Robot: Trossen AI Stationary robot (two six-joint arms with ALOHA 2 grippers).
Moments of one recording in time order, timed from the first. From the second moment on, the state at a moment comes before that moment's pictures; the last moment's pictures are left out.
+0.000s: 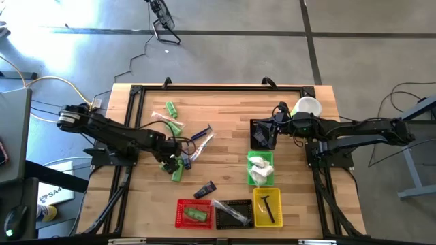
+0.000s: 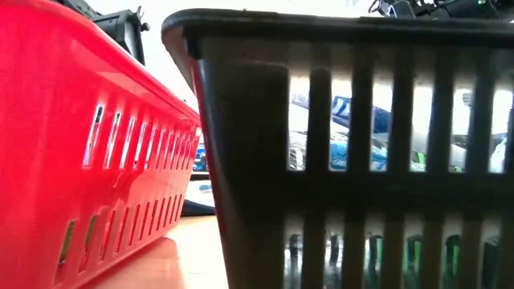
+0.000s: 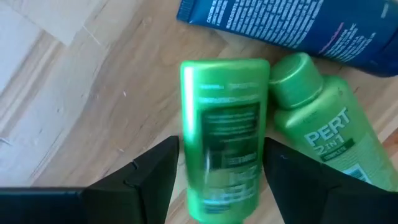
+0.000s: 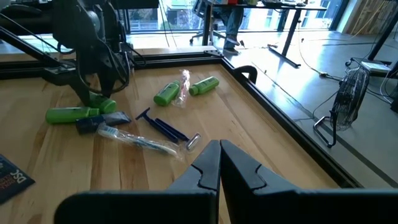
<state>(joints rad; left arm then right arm) -0.11 1.30 0.58 -0.60 0.07 -0.83 -0.09 0.84 0.49 0.08 0.26 0.01</state>
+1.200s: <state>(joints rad) -0.11 1.34 0.57 -0.61 0.07 -0.73 -0.09 0.84 0.49 0.08 0.25 0.00</state>
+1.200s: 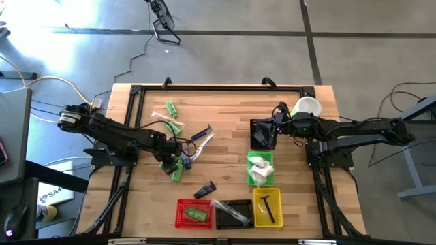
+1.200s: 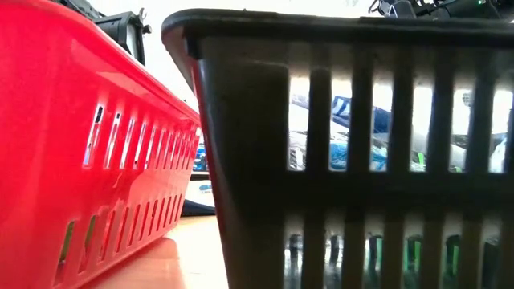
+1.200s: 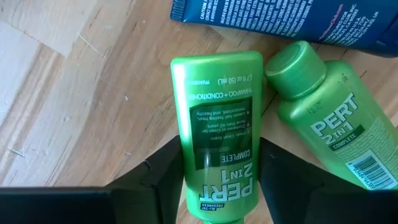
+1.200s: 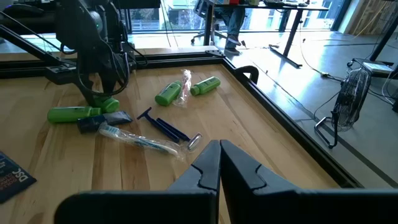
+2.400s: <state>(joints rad) -0.11 1.34 1.08 -0.97 0.12 -0.40 -0.09 0.84 0.49 0.08 0.25 0.00</state>
